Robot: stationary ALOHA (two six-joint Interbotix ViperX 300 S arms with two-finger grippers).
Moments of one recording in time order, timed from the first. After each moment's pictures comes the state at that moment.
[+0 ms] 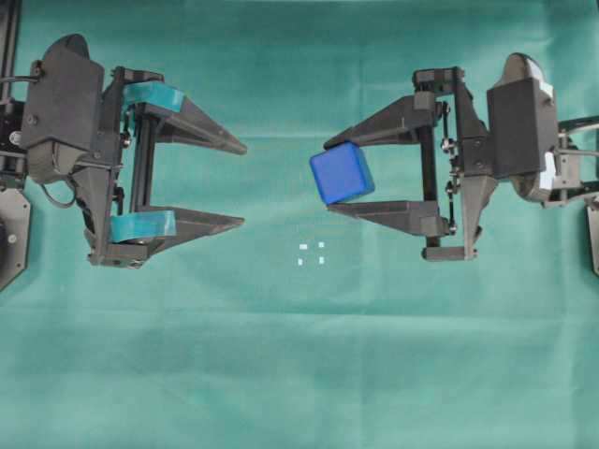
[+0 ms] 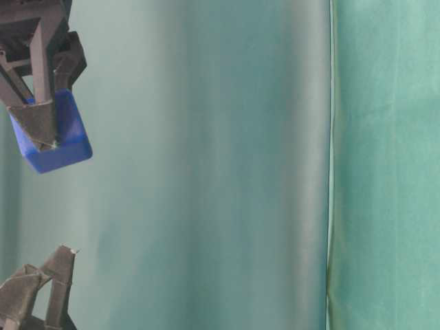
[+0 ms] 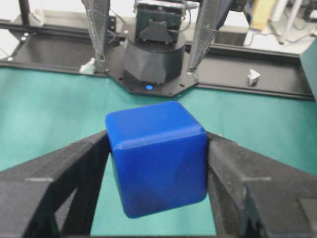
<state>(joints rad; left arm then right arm) -0.02 -0.51 0.61 0.00 0.20 -0.02 -0.01 -0.38 0.60 -0.56 -0.01 0.62</state>
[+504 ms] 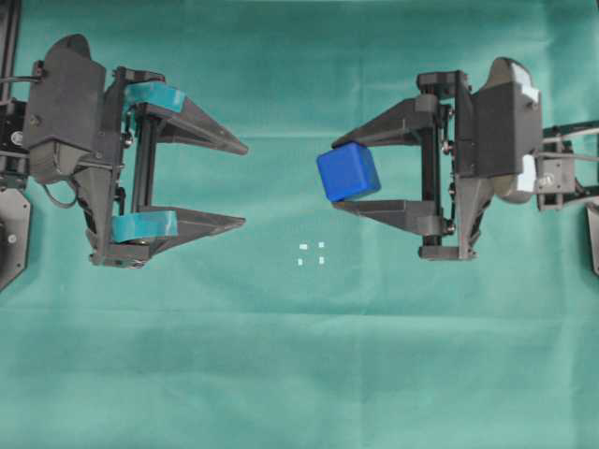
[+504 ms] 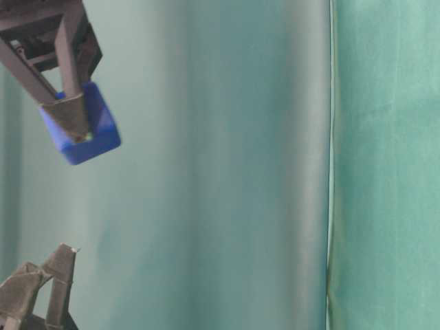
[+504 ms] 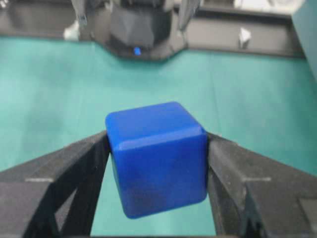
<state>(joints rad) -0.02 -0.50 0.61 0.00 0.20 -0.02 0.02 -0.38 0.60 -0.56 0.16 0.65</state>
